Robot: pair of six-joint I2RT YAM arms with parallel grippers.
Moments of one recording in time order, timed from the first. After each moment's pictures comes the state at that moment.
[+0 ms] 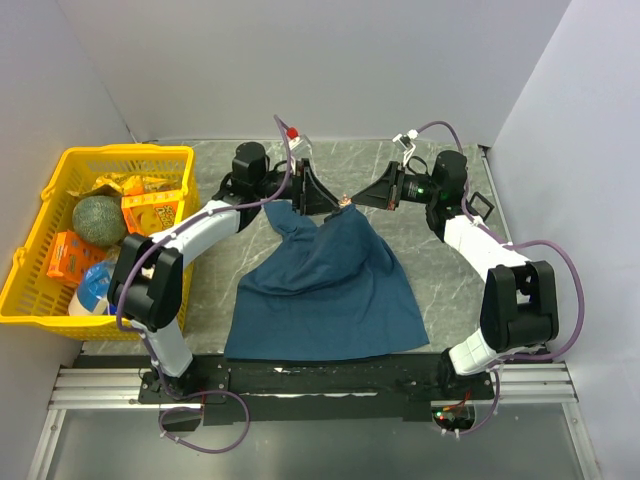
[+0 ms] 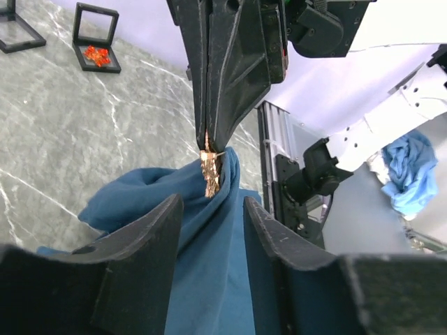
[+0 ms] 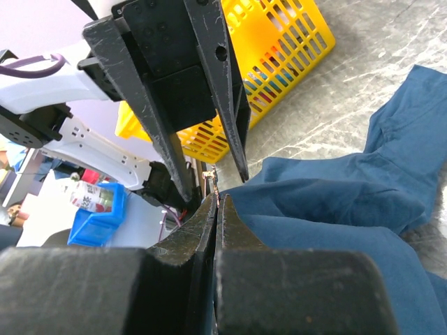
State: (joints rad) left arm -0.46 1.75 1.29 0.40 1.11 -0.45; right arm 0.14 1.53 1.04 0.45 -1.19 0.74
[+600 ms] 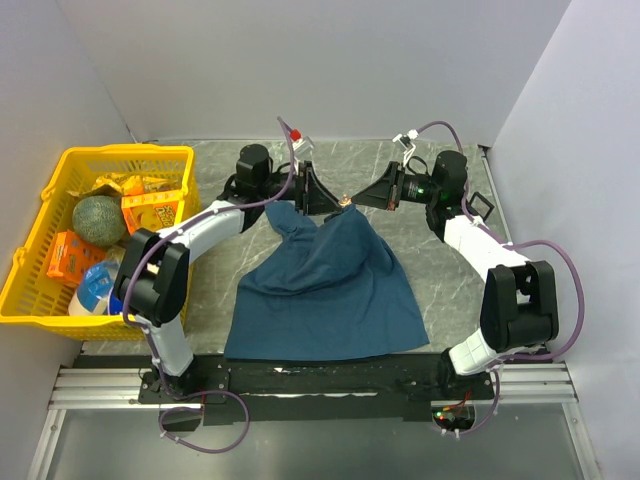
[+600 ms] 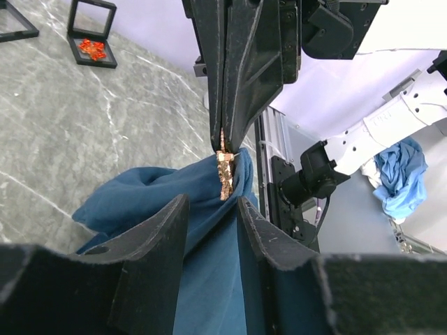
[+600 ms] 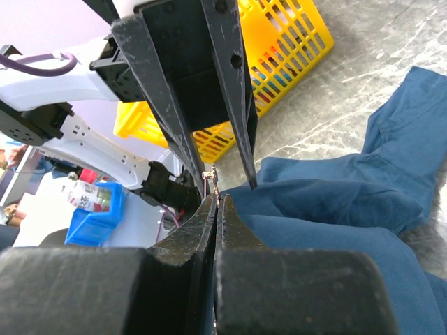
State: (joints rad) left arm -0.46 1.79 1.28 0.46 1.11 -0.52; right arm 0.14 1.53 1.04 0.45 -1.19 0.73
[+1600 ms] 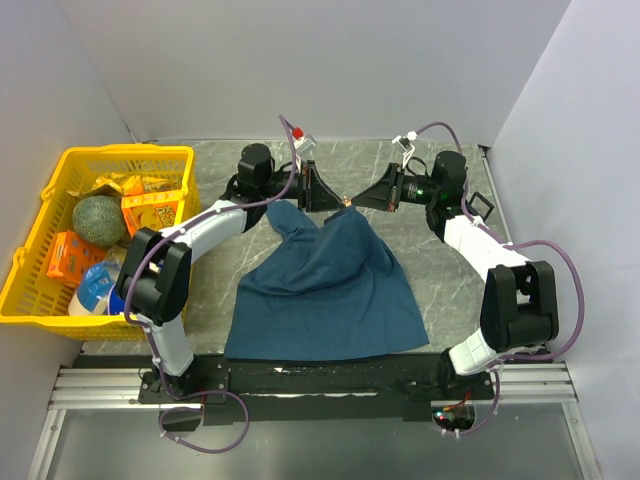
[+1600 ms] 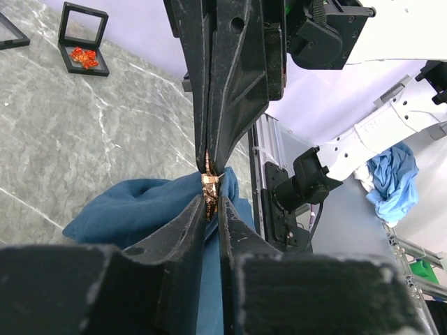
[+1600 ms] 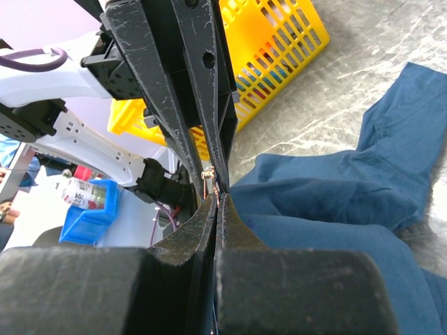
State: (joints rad) left arm -0.48 1.80 1.30 0.51 1.11 -0.57; right arm 0.14 1.53 1.04 0.41 -1.19 0.69
